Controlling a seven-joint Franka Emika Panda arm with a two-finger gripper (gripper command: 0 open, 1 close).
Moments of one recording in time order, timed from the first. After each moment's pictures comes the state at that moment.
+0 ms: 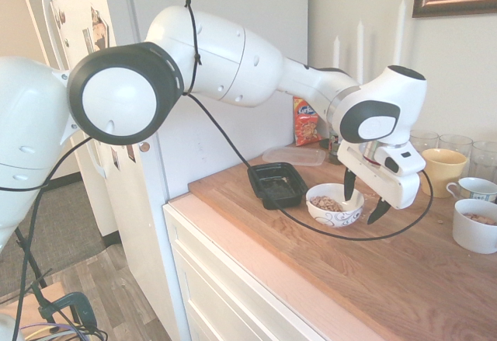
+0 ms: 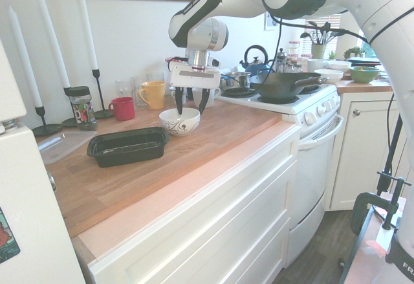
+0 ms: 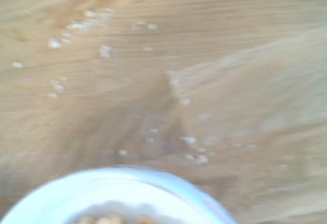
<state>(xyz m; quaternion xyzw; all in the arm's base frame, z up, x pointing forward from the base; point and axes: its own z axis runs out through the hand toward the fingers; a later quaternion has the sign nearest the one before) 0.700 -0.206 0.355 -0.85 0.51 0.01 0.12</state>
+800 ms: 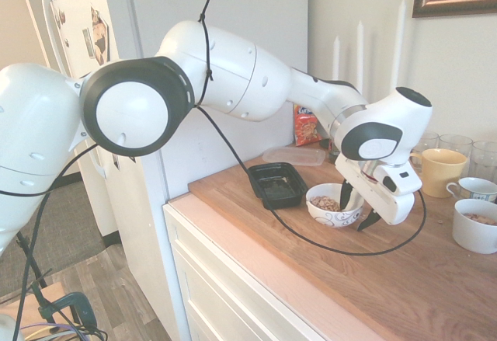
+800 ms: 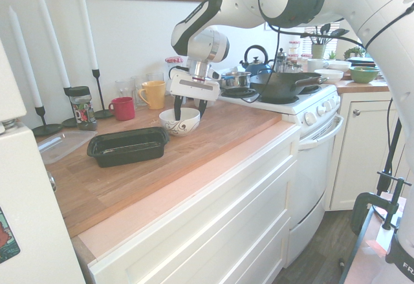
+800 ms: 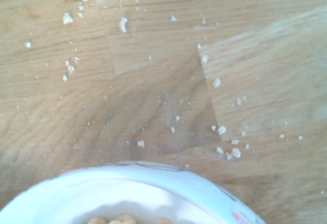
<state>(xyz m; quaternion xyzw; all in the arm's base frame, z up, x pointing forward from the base) 0.700 -0.206 0.321 -0.85 0.51 0.04 0.15</state>
